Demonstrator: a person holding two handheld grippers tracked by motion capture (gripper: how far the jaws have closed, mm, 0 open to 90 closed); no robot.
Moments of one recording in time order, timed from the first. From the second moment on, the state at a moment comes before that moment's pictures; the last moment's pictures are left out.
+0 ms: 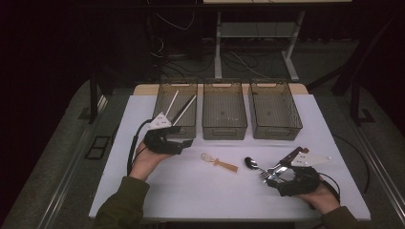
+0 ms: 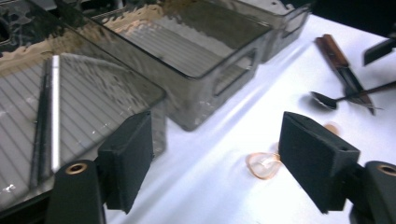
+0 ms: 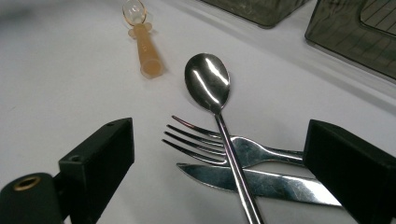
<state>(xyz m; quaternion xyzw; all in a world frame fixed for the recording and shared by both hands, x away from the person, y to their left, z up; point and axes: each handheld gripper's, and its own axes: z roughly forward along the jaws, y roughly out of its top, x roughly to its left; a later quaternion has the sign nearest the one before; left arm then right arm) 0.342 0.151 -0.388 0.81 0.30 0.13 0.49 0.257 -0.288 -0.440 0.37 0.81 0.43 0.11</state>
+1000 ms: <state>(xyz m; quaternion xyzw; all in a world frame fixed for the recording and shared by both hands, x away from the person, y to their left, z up) 0.277 0.161 -0.438 0.82 0.27 0.10 0.49 0.258 -0.289 -0.438 0.37 0.81 0.44 0.12</state>
